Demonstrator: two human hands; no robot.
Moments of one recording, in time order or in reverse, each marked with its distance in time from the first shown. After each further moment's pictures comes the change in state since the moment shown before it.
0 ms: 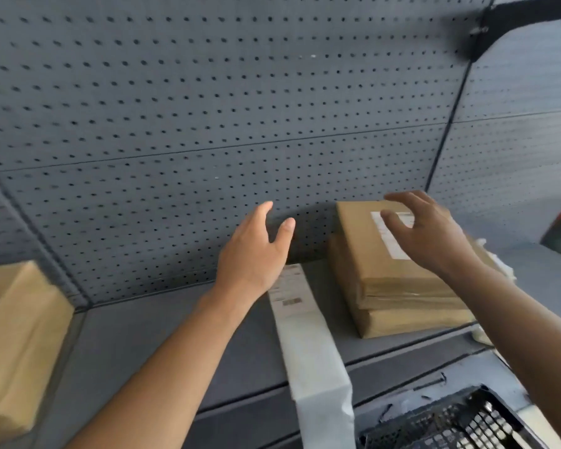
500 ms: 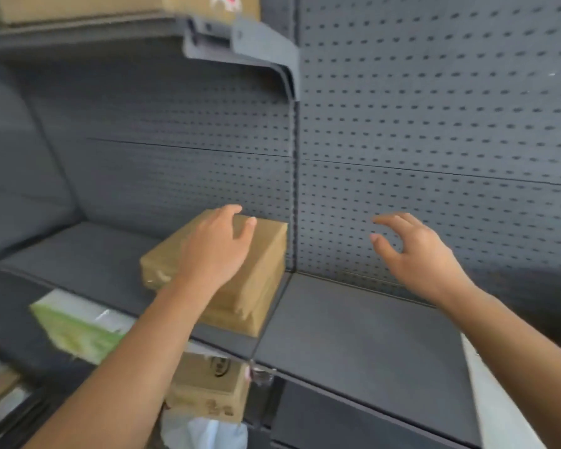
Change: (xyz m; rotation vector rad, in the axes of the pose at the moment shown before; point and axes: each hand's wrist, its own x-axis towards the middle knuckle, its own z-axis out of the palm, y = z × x) left_hand -0.137 -0.180 -0.280 0.442 0.457 -0.464; right_hand -0.051 -0.299 0.131 0.297 -0.343 -0.549
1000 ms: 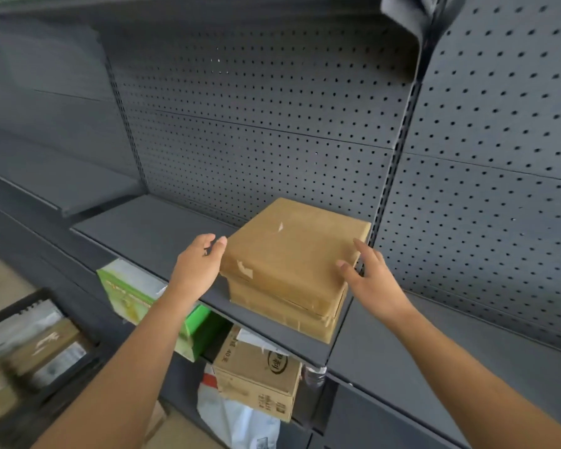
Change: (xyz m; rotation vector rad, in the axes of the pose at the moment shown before) left_hand 0.023 -0.215 -0.004 -0.316 -0.042 -0.462; right_hand 0.027 -0.114 0.182 0.422 -0.353 0.183
